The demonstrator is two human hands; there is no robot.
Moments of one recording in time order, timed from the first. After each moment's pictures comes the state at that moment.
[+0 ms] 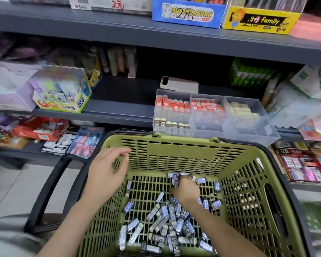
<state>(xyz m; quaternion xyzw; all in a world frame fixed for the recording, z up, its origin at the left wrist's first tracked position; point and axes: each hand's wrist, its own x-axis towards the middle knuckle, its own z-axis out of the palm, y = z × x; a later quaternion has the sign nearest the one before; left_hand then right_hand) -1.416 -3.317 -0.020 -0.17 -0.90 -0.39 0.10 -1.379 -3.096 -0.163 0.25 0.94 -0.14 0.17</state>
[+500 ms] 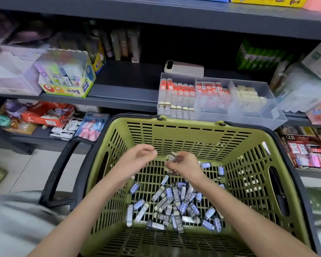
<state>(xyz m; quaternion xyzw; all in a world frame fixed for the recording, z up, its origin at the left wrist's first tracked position) -1.406 -3.287 -0.029 -0.05 -0.79 -0.53 -0.30 -1.372 -3.107 -0.090 0.19 0.81 -0.54 0.11</state>
